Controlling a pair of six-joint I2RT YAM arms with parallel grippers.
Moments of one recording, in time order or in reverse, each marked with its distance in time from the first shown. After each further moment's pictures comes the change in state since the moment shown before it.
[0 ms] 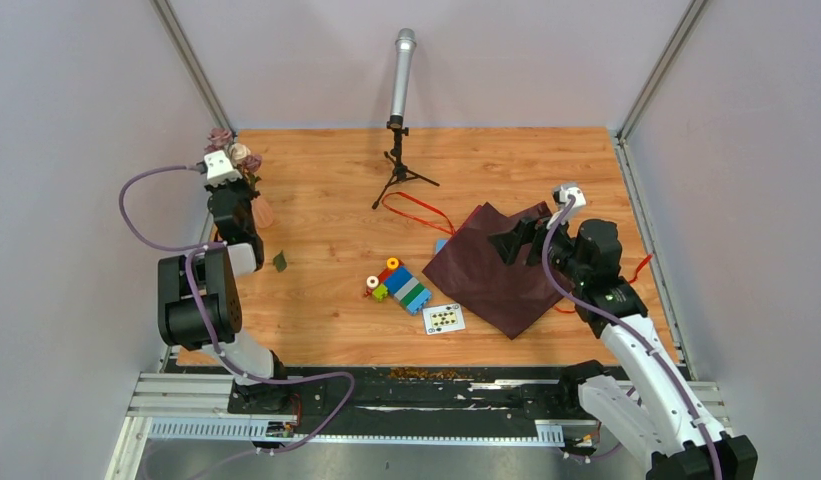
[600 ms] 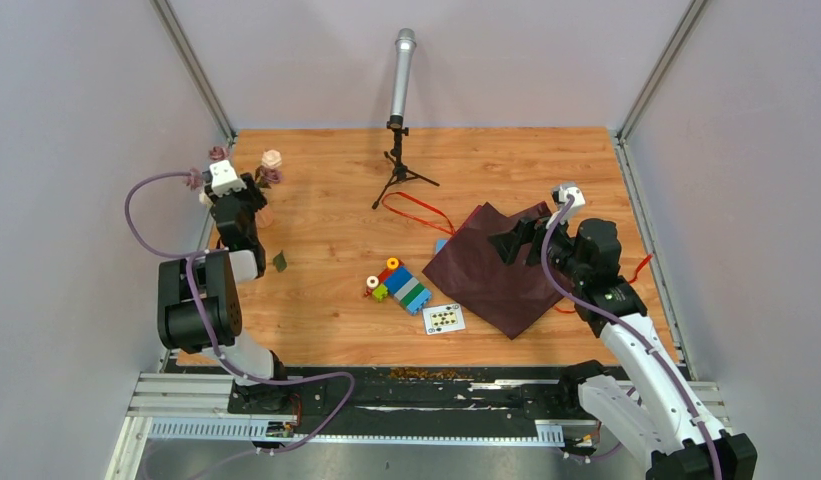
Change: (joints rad) left arm 0.000 0.006 -0.053 -0.056 0.017 -0.002; right arm -0.002 0.012 0.000 0.000 0.000 -0.008
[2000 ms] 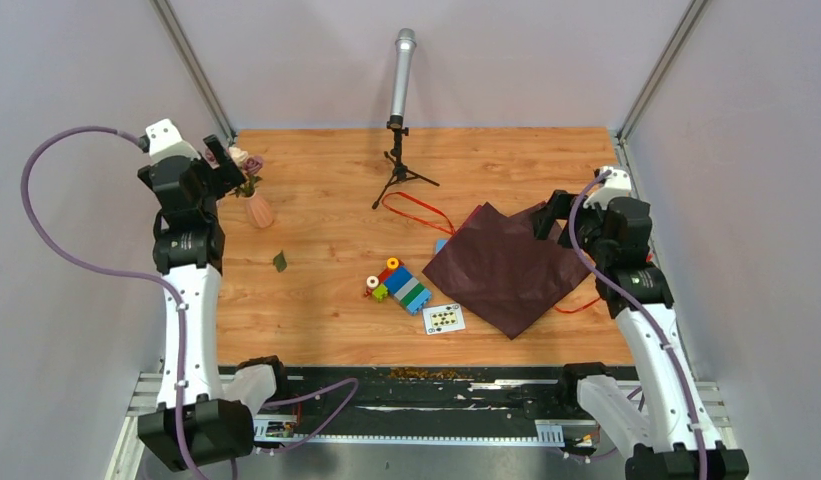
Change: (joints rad) left arm 0.004 -0.581 0.477 -1.265 -0.103 -0.153; right arm -0.181 0.071 0.211 -0.301 0.183 -0.028
